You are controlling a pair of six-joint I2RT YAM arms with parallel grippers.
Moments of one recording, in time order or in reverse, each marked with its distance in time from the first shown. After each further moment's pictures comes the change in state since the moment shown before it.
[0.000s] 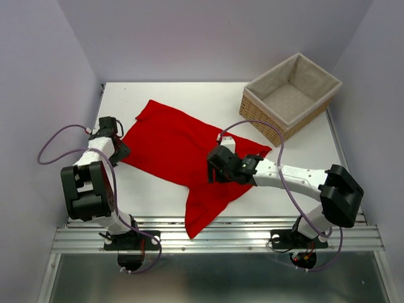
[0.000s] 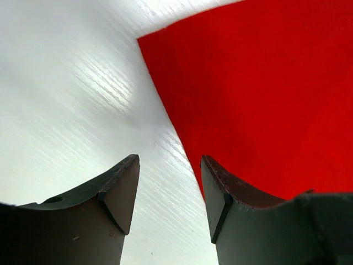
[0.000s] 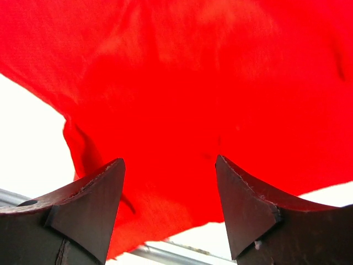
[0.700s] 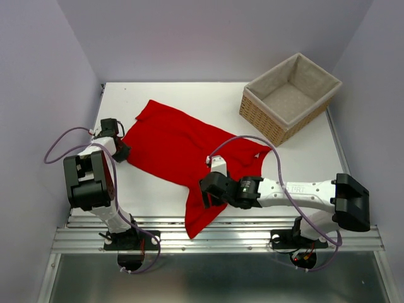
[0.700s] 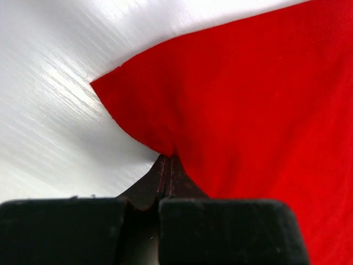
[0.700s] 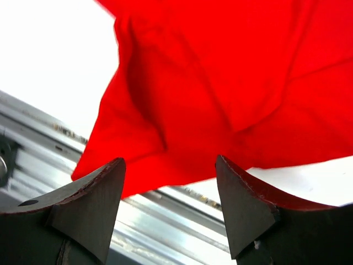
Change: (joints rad) left arm 0.018 0.113 -0.029 0.191 0.084 -0.042; right arm 0.259 -0.108 -0.090 -0.009 0.045 0.021
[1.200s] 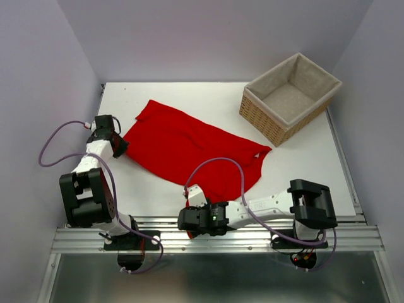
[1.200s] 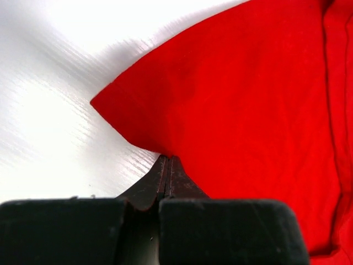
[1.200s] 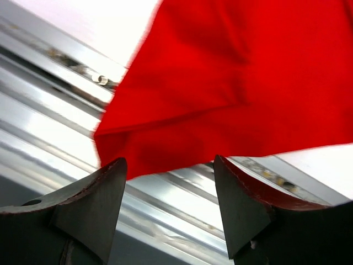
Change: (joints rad) left arm 0.000 -0.179 0.002 -0.044 0.060 0.035; right arm 0.269 0.278 0.105 -0.065 0.042 0.151
